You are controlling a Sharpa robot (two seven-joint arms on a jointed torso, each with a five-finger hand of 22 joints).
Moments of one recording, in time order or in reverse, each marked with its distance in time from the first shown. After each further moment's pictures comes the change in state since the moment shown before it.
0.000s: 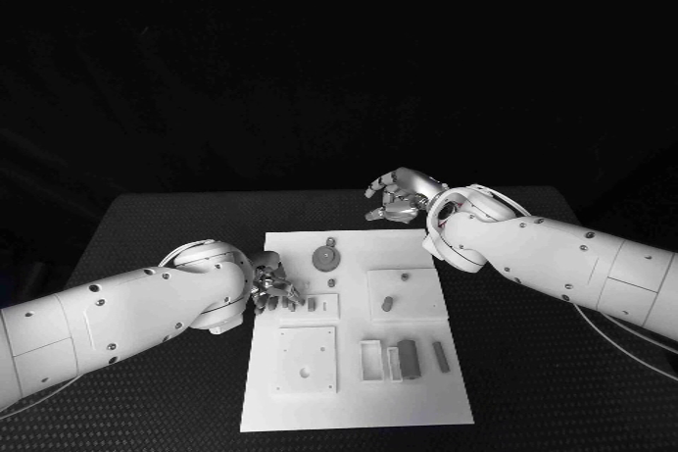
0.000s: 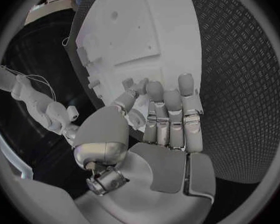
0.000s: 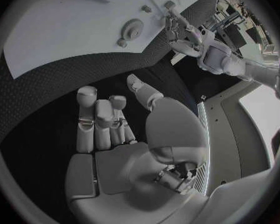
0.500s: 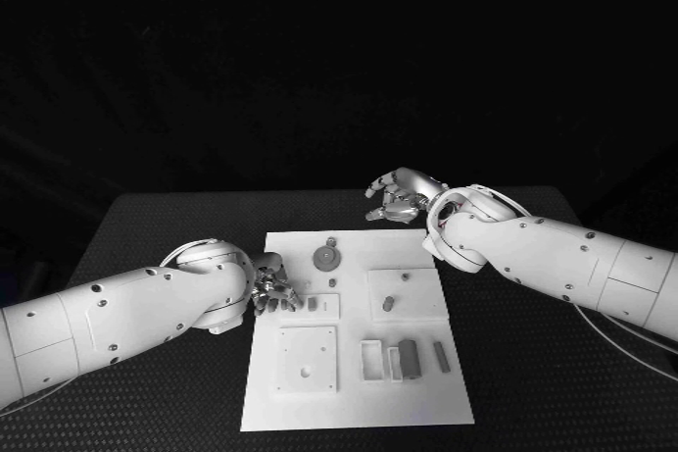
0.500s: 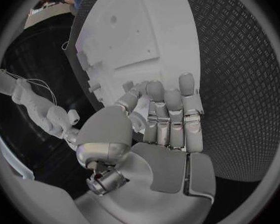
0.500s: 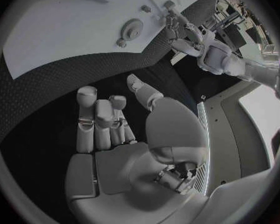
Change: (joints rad) left arm 0.001 0.001 0.000 0.005 -0.026 0.031 -0.001; left_hand 0.097 0.084 -0.020 -0.016 -0.009 0.018 -0.007 0.039 0.029 0.002 -0.005 0.000 -0.001 0.003 0.003 0.000 0.000 0.000 0.002 0.003 0.000 0.000; right arm 0.000 0.002 0.000 0.000 0.000 0.000 0.000; right_hand 0.000 0.000 0.000 0.000 0.000 0.000 0.000 0.000 0.000 0.000 0.000 0.000 0.001 0.000 0.000 0.000 0.000 0.000 0.000 0.000 0.000 0.000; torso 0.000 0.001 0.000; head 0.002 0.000
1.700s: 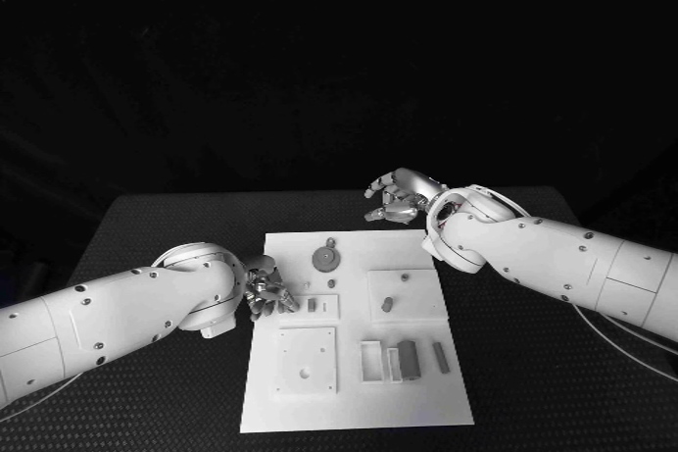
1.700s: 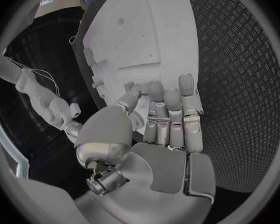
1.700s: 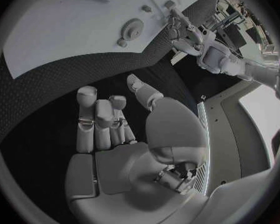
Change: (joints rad) left arm -0.002 -0.033 0.000 -0.001 0.091 0.010 0.039; left_hand 0.000 0.000 -0.002 -0.002 0.000 -0.003 -0.001 -0.006 -0.003 -0.004 -0.004 0.000 0.000 0.001 0.000 0.000 -0.001 0.000 -0.002 -0.002 0.000 0.000; right arm 0.000 0.002 0.000 -0.003 0.000 0.000 0.000; right_hand 0.000 0.000 0.000 0.000 0.000 0.000 0.000 0.000 0.001 0.003 0.004 0.000 0.001 0.000 0.000 0.000 0.001 0.000 0.000 -0.004 0.000 0.000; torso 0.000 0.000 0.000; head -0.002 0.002
